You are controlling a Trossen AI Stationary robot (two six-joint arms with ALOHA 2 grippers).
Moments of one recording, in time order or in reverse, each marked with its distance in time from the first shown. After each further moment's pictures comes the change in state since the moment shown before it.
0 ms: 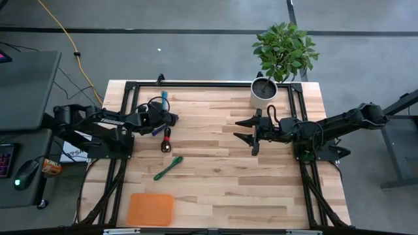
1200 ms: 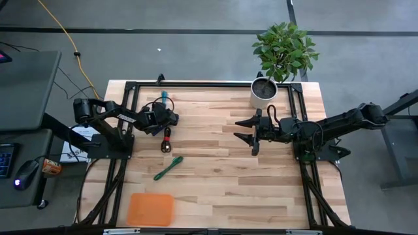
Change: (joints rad) left arm 0.080 0.269 0.002 0.178 0.032 0.026; right arm 0.000 0.000 0.000 0.000 0.000 0.019
